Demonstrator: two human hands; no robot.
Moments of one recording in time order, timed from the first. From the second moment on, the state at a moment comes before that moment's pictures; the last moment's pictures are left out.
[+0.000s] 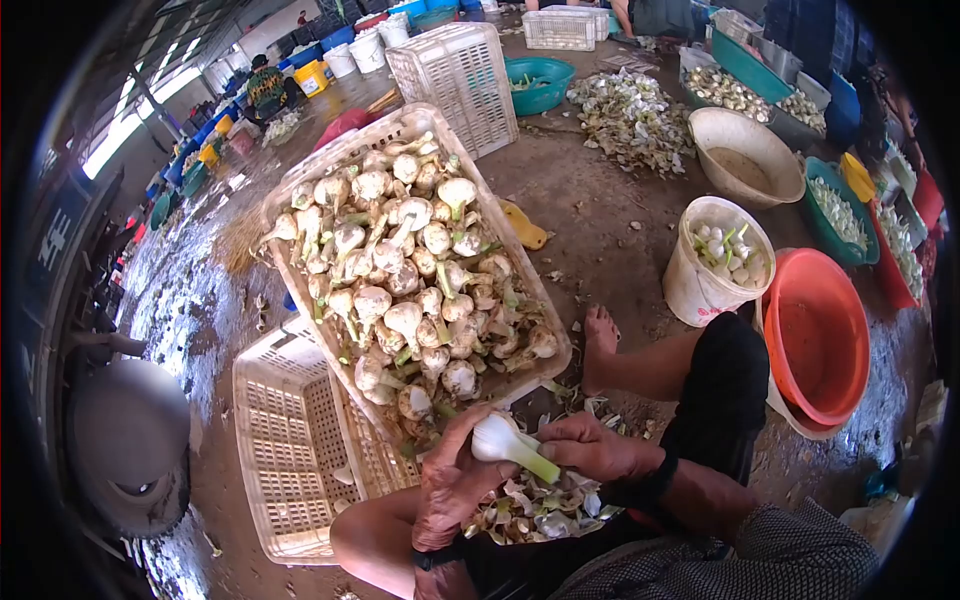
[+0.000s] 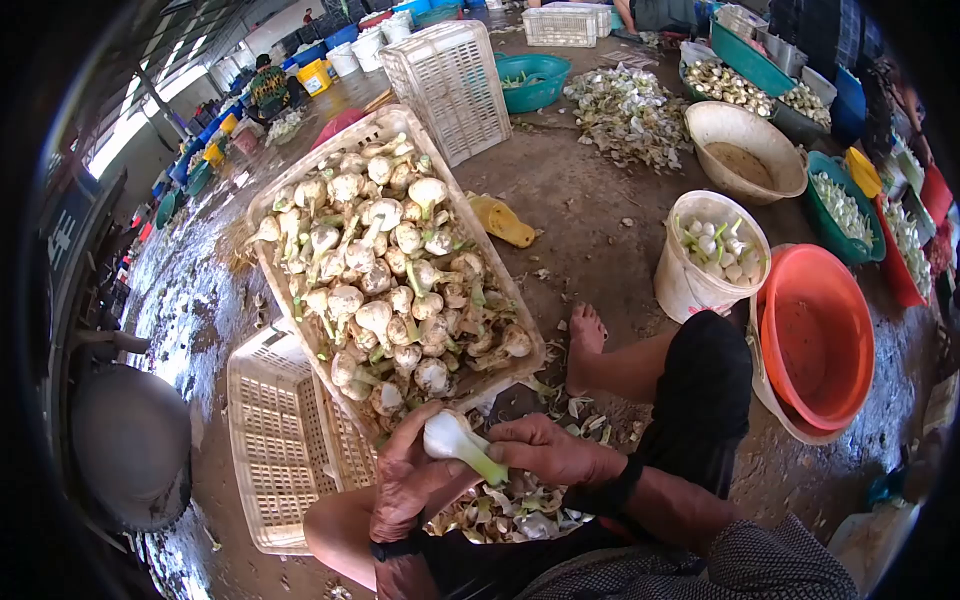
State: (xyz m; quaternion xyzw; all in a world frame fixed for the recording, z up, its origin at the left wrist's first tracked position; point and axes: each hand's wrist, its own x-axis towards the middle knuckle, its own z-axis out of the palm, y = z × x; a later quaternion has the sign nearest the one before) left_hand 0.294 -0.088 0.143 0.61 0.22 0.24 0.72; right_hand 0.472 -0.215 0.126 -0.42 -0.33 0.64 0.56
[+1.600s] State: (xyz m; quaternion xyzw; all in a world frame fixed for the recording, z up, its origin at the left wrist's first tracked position) left_hand 0.211 -0.034 0.177 0.17 -0.11 0.61 0.77; right_hand 0.443 -0.197 0.010 -0.58 -0.65 0.38 0.30
